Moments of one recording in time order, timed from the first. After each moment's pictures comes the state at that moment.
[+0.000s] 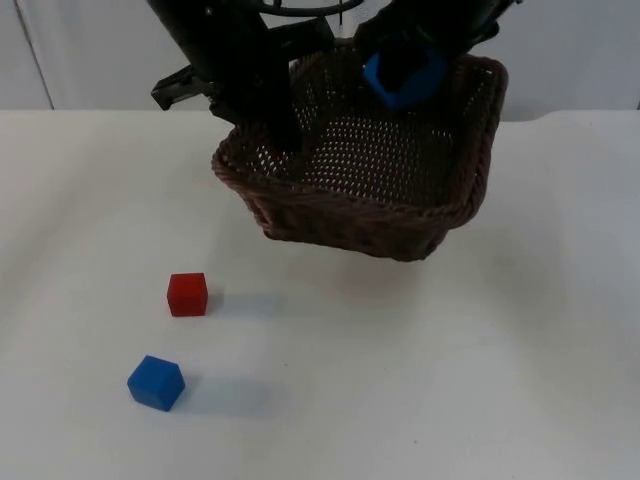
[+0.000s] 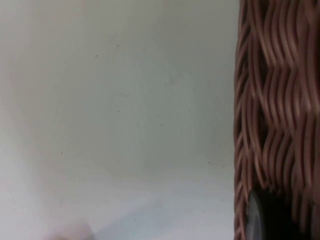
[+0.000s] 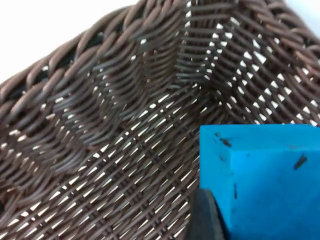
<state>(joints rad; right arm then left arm) 0.51 2.27 -2.07 -0.05 0.85 -0.08 -0.28 2.30 -2.00 -0.47 1.21 0.10</state>
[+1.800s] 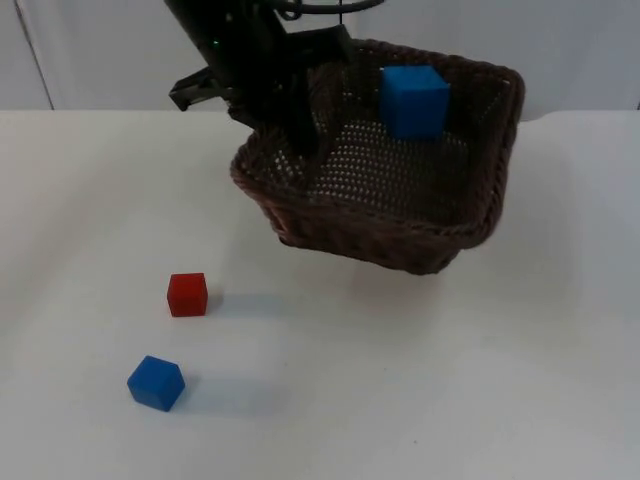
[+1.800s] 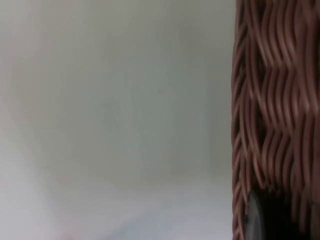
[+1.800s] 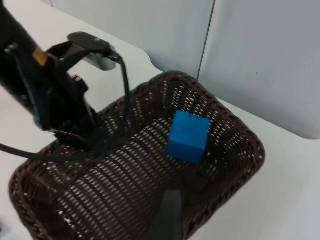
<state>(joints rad) 0.51 1.39 -1.53 -0.05 0.88 -0.04 -0.33 2.30 -2.00 -0.45 1.16 0.10</state>
